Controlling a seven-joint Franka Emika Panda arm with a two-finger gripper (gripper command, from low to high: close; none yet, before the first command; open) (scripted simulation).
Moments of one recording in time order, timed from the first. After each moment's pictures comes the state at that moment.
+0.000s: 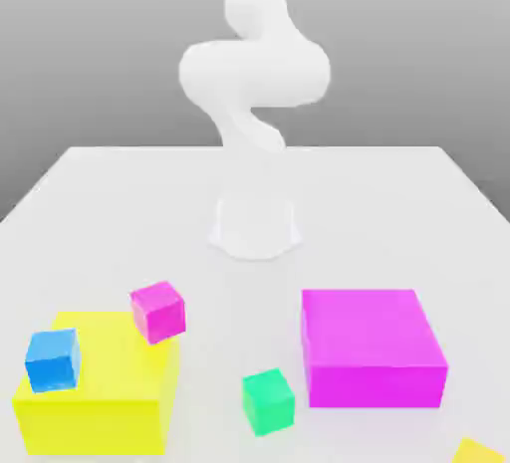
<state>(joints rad) -0.02 -0.72 0.02 -2.33 0.03 2.34 0.89</state>
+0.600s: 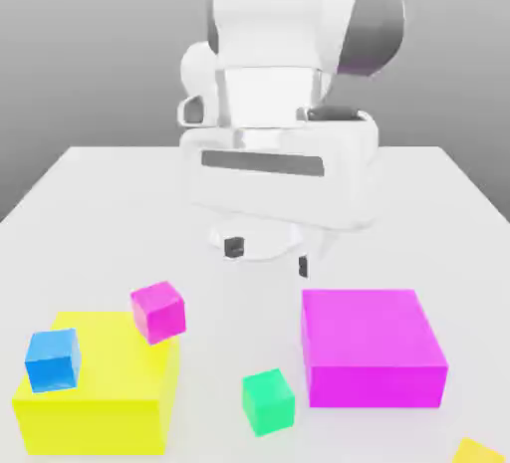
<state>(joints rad) -0.16 -0.11 0.19 -2.55 0.05 2.66 1.67</state>
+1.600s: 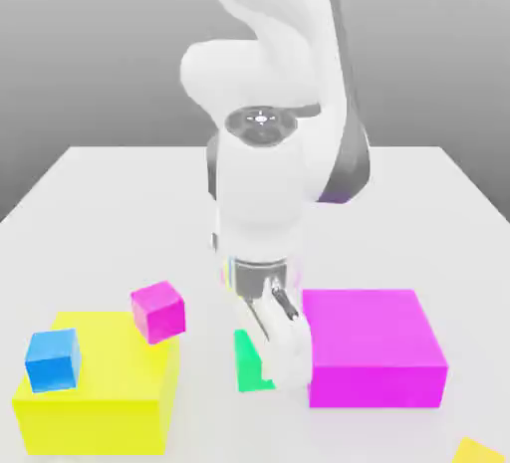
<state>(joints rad) -0.17 0.01 0.10 -2.66 0.02 2.67 1.97</state>
